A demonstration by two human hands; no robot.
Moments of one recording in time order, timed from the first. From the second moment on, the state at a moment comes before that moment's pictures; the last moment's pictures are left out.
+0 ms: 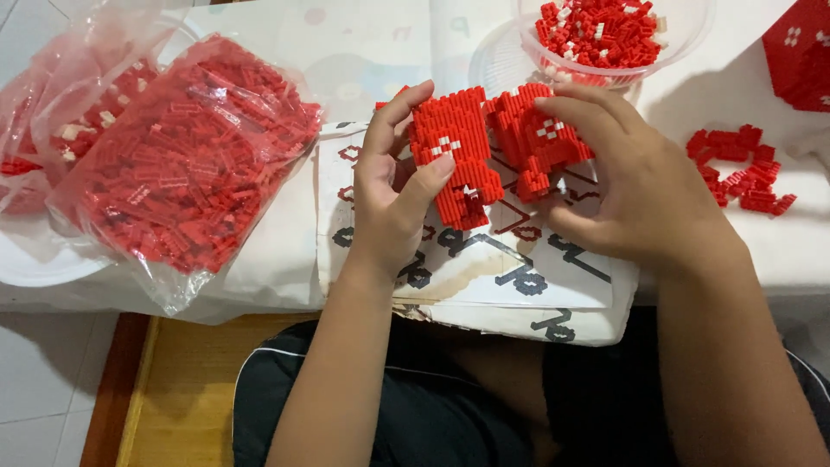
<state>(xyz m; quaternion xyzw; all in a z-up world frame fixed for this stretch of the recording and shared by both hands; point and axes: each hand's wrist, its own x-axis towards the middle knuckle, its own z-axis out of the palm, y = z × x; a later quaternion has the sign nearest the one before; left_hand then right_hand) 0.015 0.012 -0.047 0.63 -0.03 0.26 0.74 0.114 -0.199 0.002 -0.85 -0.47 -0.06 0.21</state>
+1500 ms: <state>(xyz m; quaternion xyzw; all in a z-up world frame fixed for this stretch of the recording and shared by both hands) 0.017 0.018 -0.055 0.57 -0.05 0.29 0.77 0.061 -0.199 0.009 -0.79 -0.44 -0.12 0.41</state>
